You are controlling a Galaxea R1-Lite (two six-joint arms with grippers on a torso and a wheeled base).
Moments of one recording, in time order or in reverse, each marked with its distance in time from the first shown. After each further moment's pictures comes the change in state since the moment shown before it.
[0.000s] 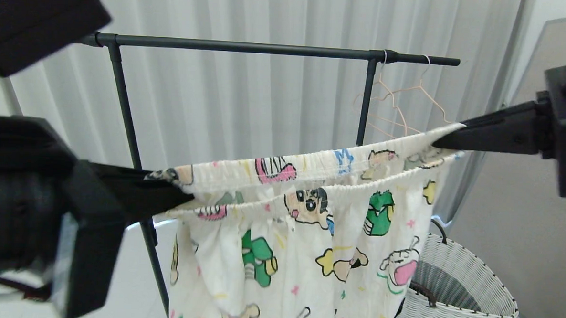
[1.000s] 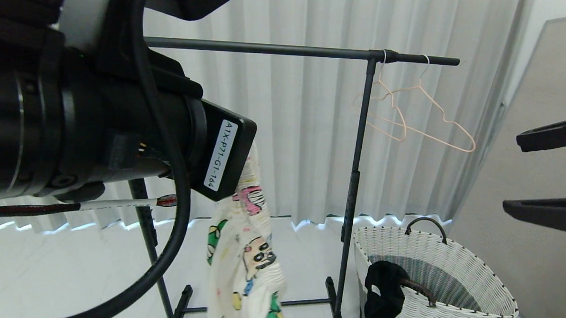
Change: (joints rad) left arm 0.072 0.215 -0.227 -0.003 0.091 0.009; right arm 0.024 -0.168 0.118 0.061 -0.095 -0.032
